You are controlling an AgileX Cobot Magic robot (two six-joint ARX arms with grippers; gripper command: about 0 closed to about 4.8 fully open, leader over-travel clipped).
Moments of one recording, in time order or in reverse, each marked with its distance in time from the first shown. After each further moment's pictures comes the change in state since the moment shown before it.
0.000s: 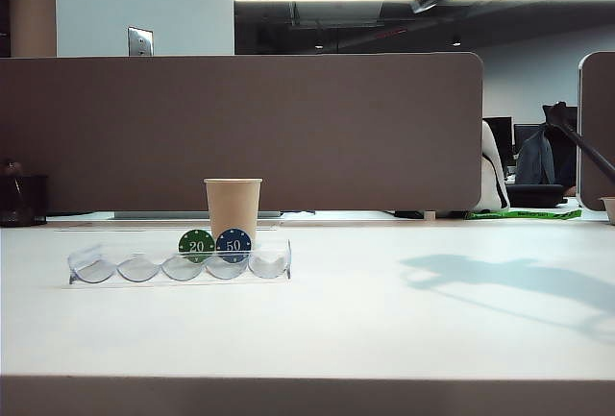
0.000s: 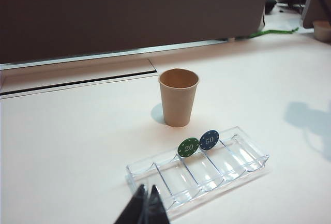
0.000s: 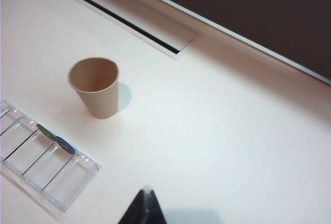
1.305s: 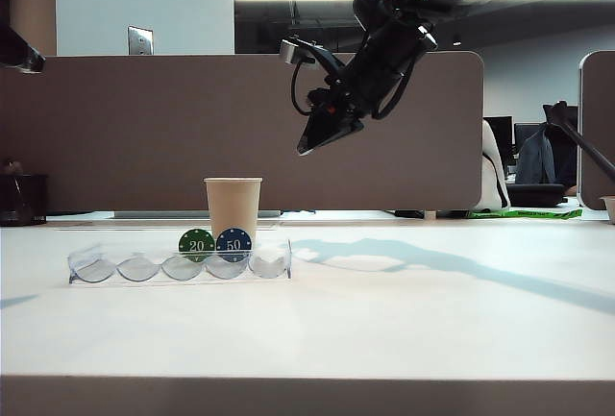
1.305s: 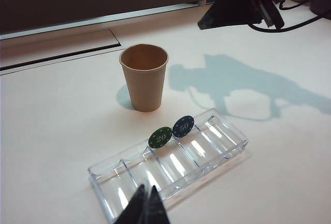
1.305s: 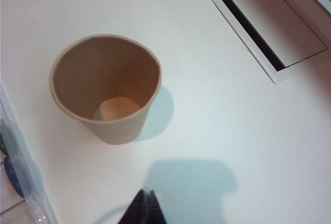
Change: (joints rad) left arm -0.157 0.348 0.091 0.120 -0.045 0.032; right arm 0.045 0.779 0.635 -0.095 -0.243 -0.336
